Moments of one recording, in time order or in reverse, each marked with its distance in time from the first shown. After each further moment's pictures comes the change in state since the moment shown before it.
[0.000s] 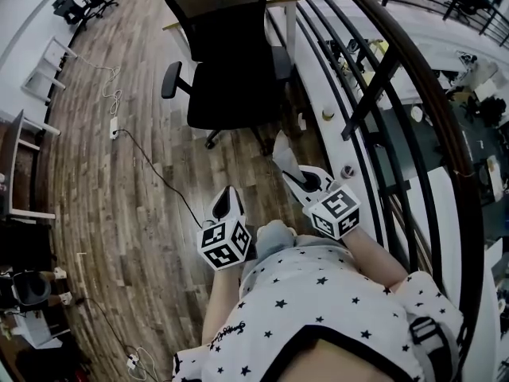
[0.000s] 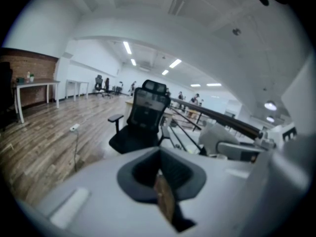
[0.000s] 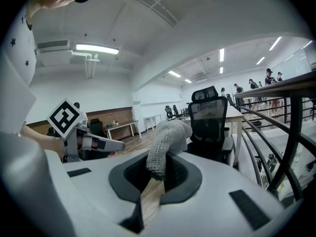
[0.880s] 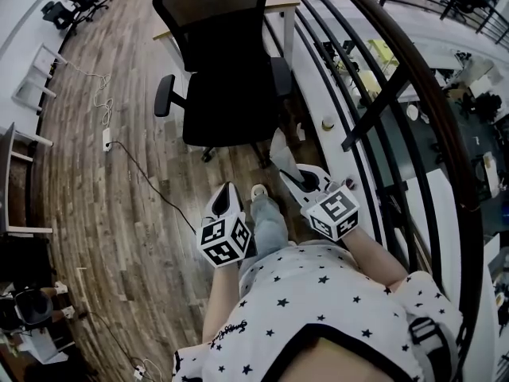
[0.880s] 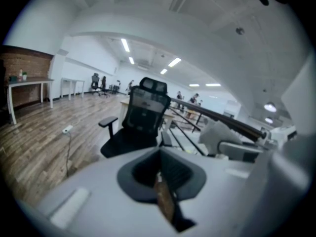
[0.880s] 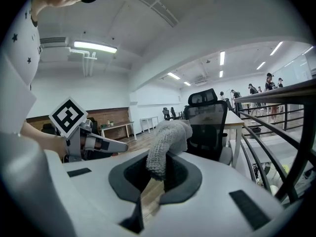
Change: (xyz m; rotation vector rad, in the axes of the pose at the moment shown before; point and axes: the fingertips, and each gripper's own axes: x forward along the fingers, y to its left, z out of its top) left arm 0.095 0.014 0.050 0.001 0.007 -0.031; right arm 0.067 -0.062 0.036 -0.035 -0.024 -0.030
